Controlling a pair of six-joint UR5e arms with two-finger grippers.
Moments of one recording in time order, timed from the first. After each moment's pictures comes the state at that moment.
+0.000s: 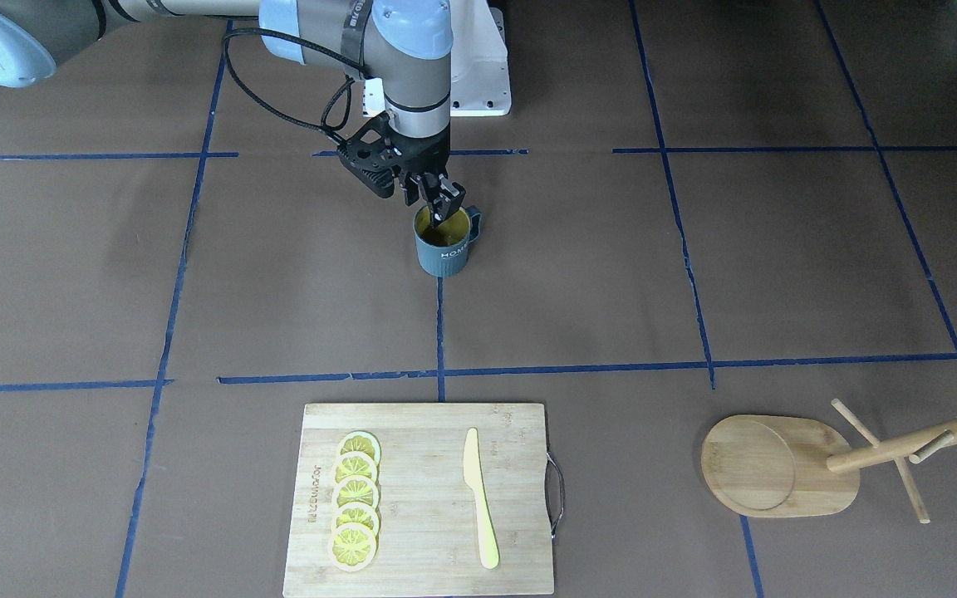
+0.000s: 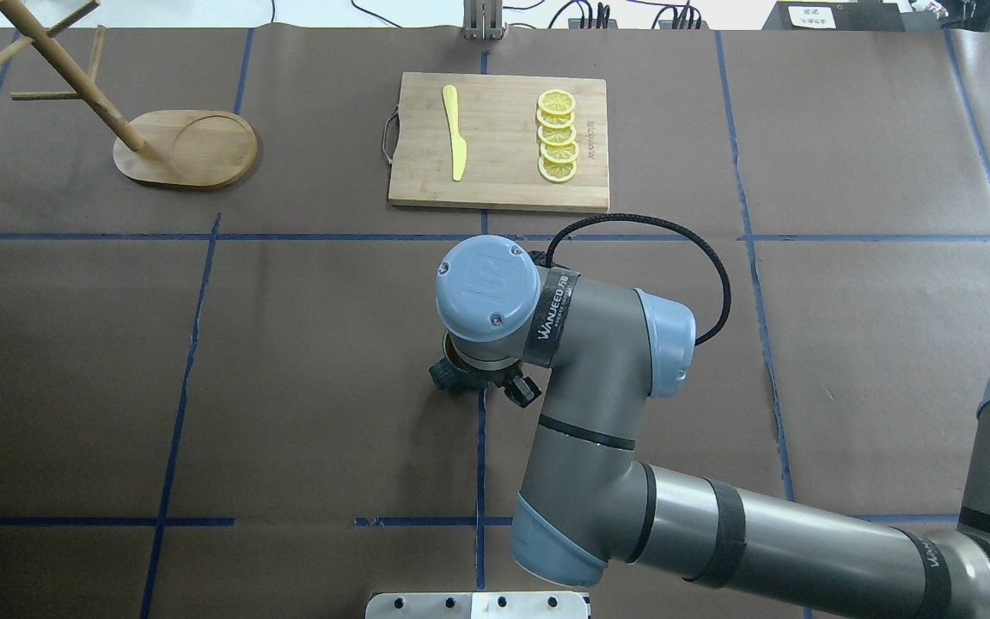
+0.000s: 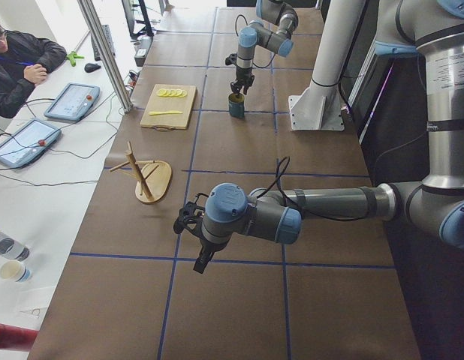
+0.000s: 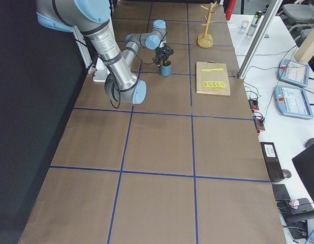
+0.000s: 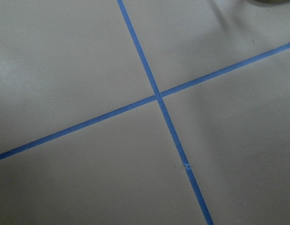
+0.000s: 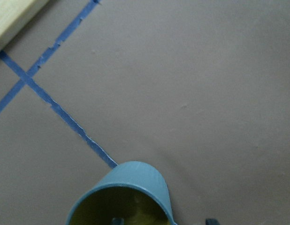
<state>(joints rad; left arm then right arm) -1.64 -1.40 -1.70 -1.85 -2.38 0.26 0.44 -0.79 1.73 -1.77 1.78 2.06</state>
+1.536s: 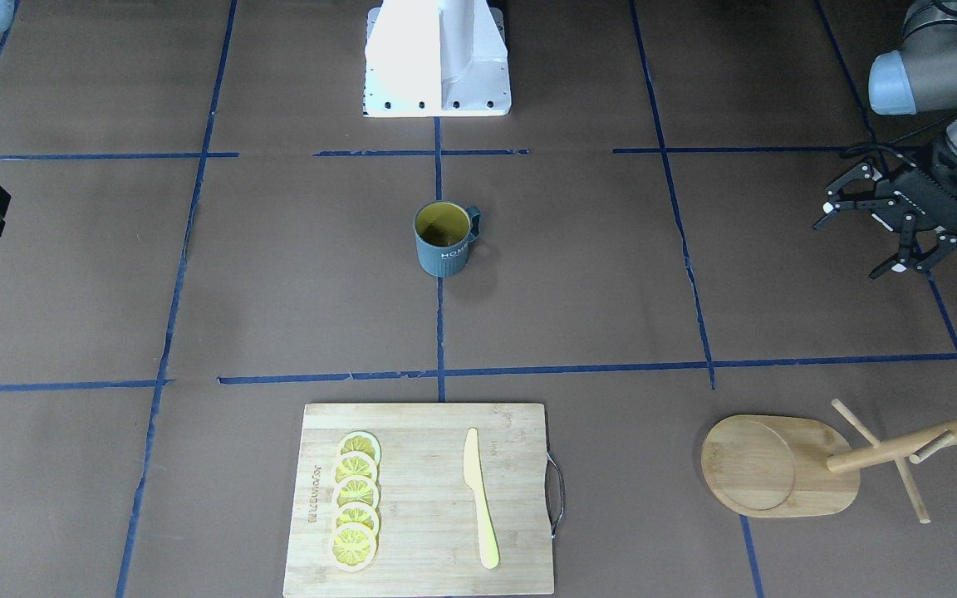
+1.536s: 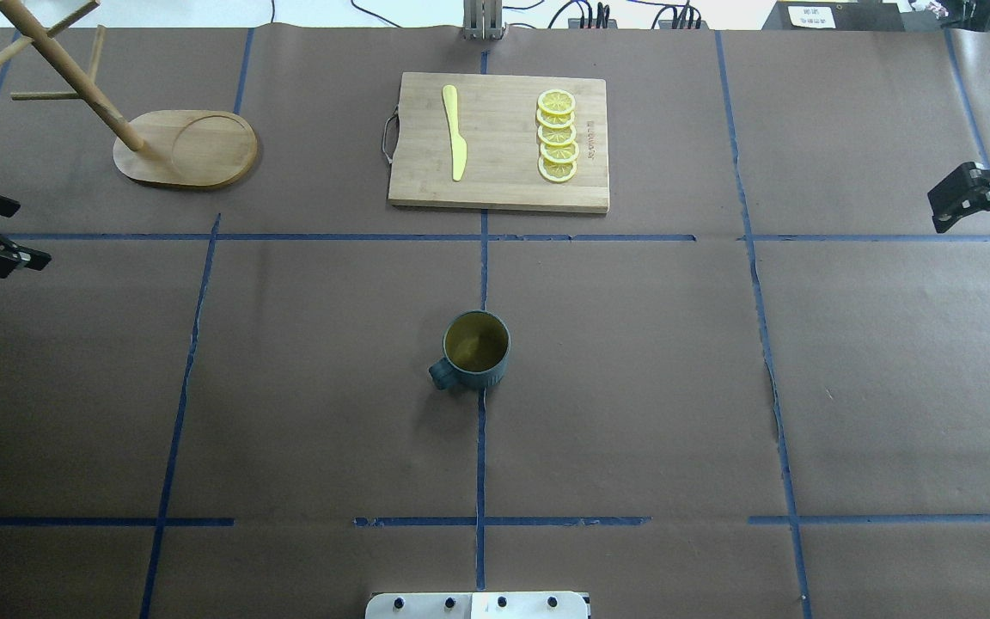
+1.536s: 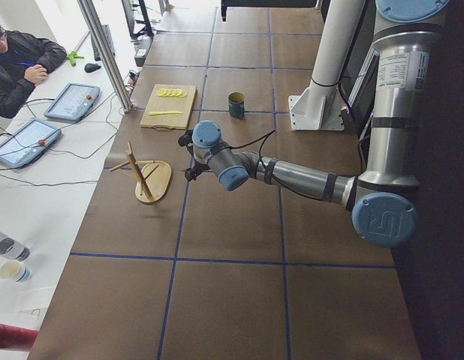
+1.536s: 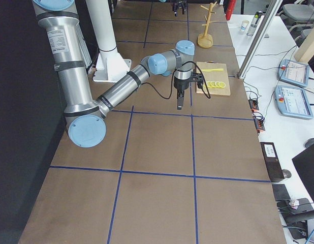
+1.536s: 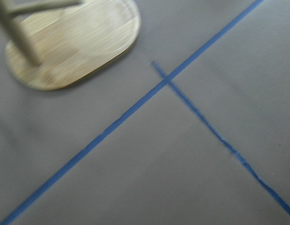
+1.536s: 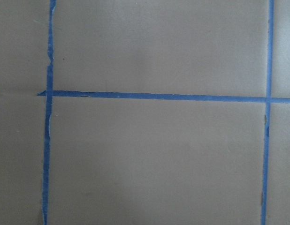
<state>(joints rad) -1.10 -1.60 -1.74 -2.31 -2.31 -0.03 1.18 -1.42 2.06 -1.94 2.12 0.45</state>
